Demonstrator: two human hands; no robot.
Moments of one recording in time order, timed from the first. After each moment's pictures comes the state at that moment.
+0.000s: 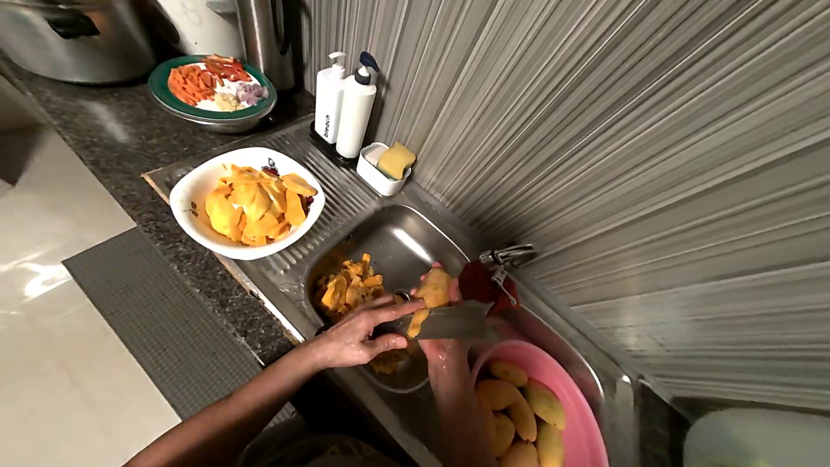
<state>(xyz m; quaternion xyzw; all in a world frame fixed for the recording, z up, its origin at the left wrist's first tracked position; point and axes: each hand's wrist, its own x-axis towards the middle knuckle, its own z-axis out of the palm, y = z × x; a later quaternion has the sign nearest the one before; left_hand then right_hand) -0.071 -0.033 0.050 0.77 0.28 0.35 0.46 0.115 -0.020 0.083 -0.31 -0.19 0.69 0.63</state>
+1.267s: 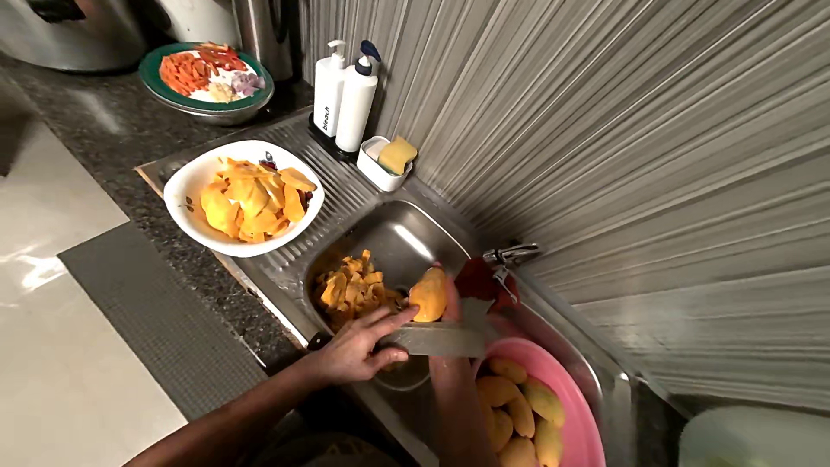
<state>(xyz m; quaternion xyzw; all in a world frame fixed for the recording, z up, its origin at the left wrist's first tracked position) -0.062 -0.056 0.030 0.78 0.33 0.35 0.40 0.115 -0.015 0.088 -0.48 -0.26 0.63 0.56</state>
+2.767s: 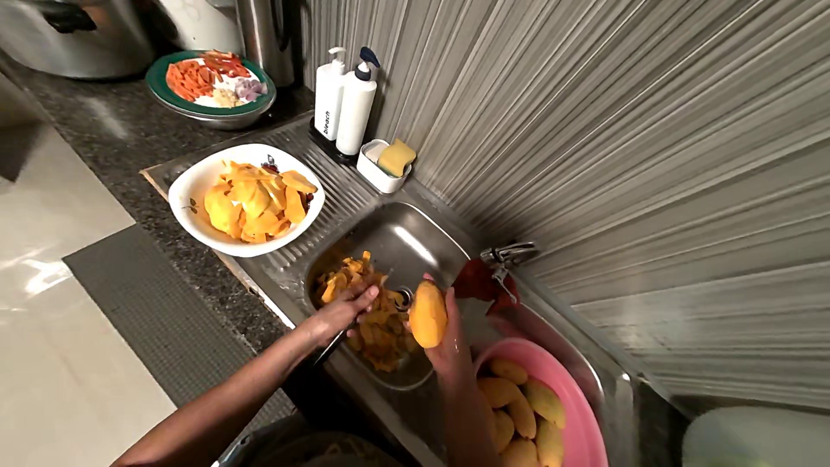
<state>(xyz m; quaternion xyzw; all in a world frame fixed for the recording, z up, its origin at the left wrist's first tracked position) -0.084 -0.018 0.027 0.41 0.45 0.29 0.74 0.135 -0.037 0.069 -0.46 -0.29 0.66 0.51</state>
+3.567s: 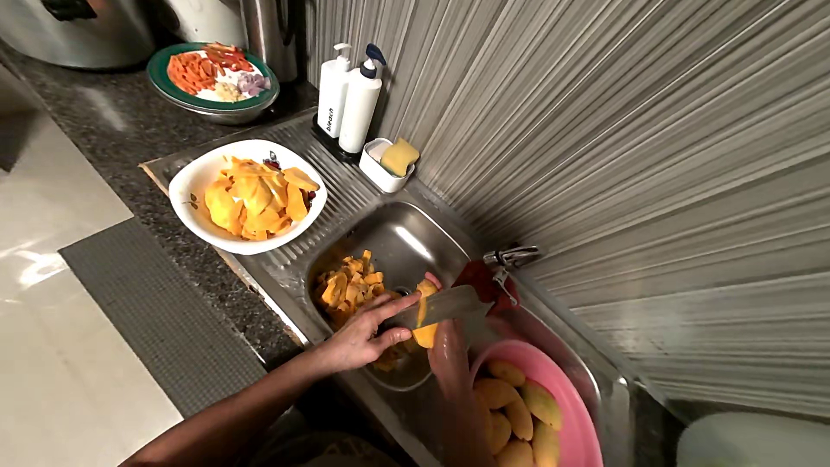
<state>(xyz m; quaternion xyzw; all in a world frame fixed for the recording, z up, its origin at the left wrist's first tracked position) -0.058 -0.042 0.043 0.71 0.35 0.36 0.50 0.126 -0.038 0.065 -0.55 -0.46 0.46 0.52</state>
